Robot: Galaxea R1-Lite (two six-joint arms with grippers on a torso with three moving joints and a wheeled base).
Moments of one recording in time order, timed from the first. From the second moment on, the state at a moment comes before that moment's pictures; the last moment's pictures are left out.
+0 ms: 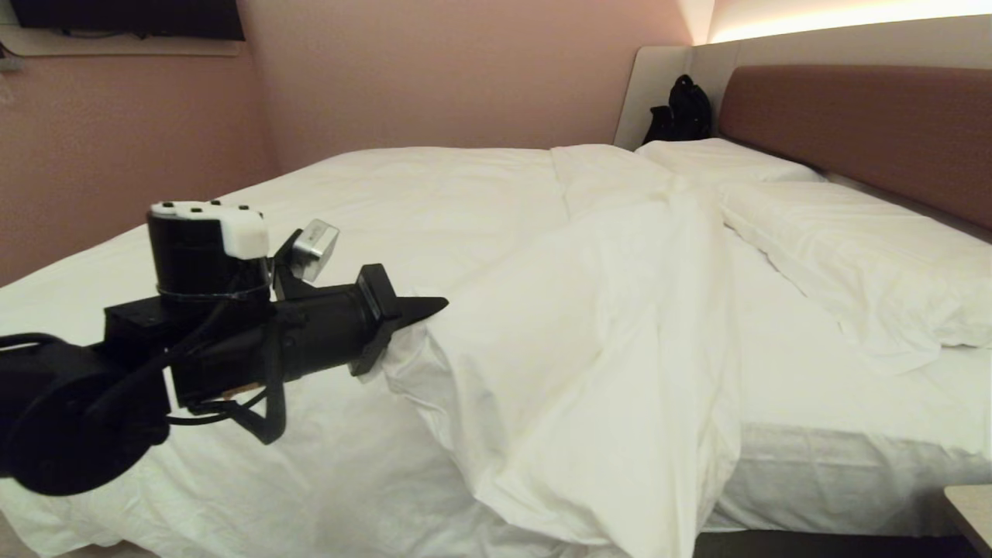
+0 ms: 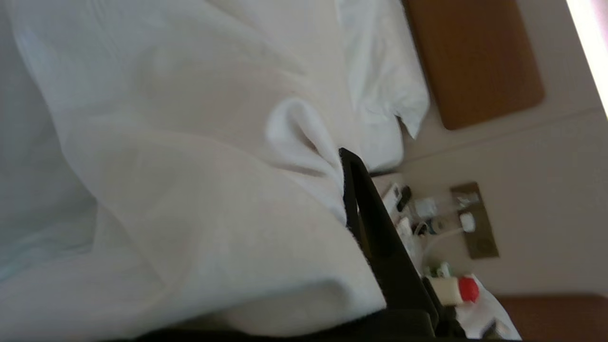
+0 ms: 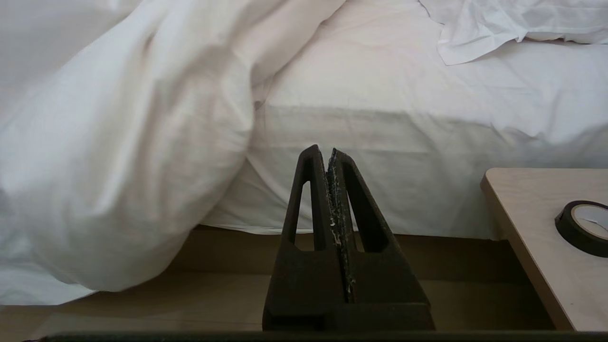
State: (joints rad) left arm -0.45 1.60 -0.83 -0.59 -0.46 -0.91; right arm -0.01 0.00 0.00 -0.01 -0.01 0.00
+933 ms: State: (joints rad) left arm -0.63 1.25 -0.80 -0.37 -0.46 -0.90; right arm -0.01 0.00 0.00 -0.01 -0.01 0.00
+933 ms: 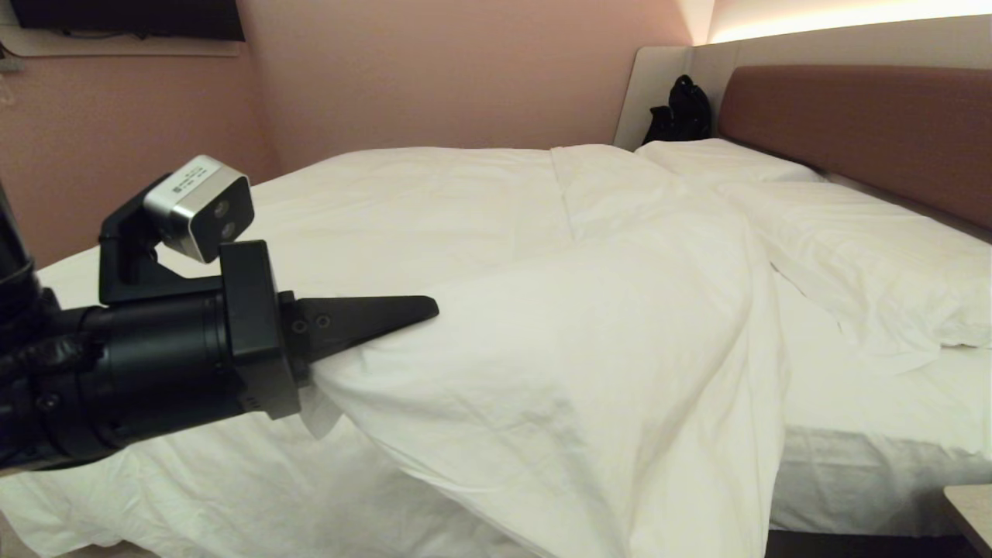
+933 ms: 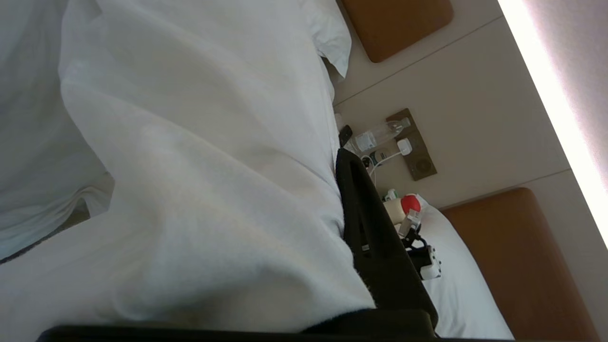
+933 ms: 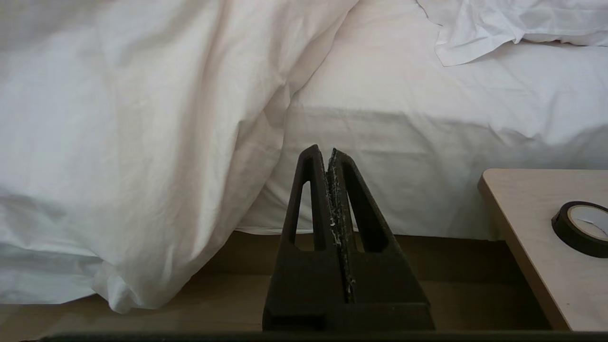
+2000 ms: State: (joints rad) left arm -0.64 1.26 -0.81 -0.37 -0.46 -0.90; right arm -0.01 0.00 0.00 -0.01 -0.01 0.00
